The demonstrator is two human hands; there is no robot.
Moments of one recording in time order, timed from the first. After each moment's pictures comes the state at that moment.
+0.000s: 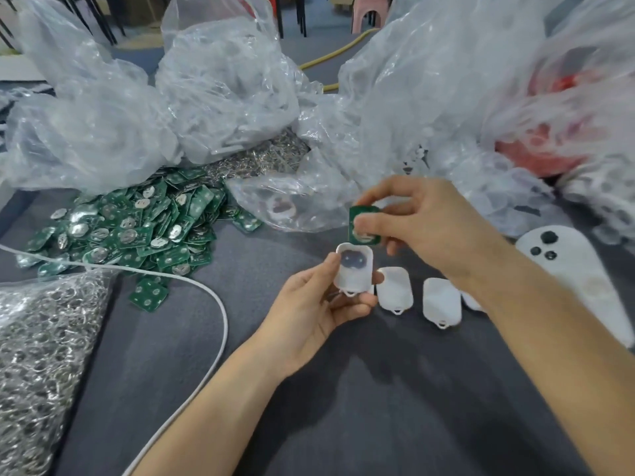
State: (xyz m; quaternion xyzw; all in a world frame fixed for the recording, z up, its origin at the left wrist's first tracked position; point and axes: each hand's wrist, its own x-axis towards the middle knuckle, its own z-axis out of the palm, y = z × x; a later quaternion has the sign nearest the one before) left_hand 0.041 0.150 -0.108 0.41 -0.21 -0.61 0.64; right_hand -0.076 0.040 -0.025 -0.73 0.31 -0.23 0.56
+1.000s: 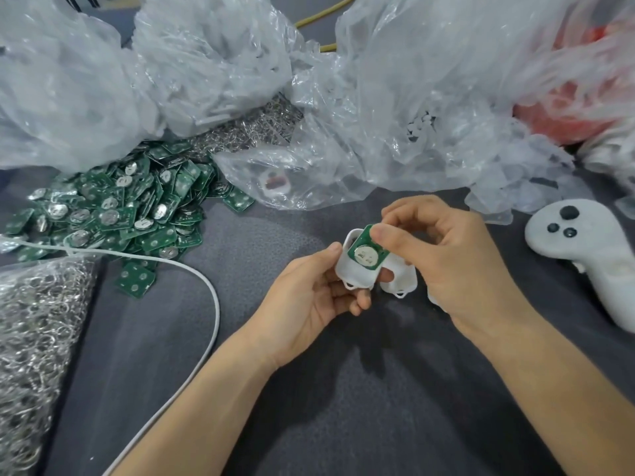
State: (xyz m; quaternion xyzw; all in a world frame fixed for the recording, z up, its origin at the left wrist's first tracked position) left_hand 0.041 0.150 -0.109 0.40 -0.24 -0.65 0.60; right_hand -0.093 0.066 -0.067 -0.67 0.39 -0.33 0.54
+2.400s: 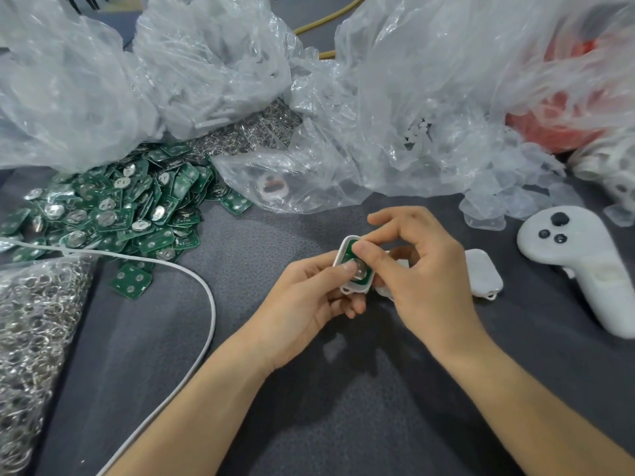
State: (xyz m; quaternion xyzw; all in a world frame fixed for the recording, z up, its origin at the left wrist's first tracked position) left_hand 0.041 0.154 -0.109 0.41 -0.30 -0.62 0.59; right_hand -0.084 0.078 -0.087 -0.73 0.37 -0.39 0.41
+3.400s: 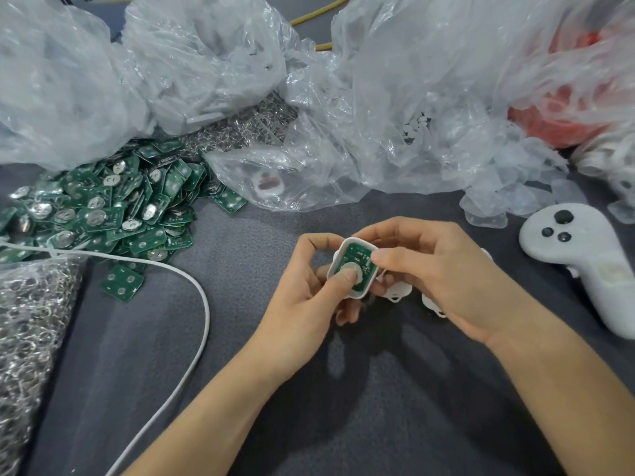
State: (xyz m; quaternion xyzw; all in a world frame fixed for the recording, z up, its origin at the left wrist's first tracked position) left_hand 0.027 0.157 -0.109 0.50 -0.36 -0.49 0.62; right_hand -0.103 0.053 -0.073 -0.65 0.30 -0.20 0.66
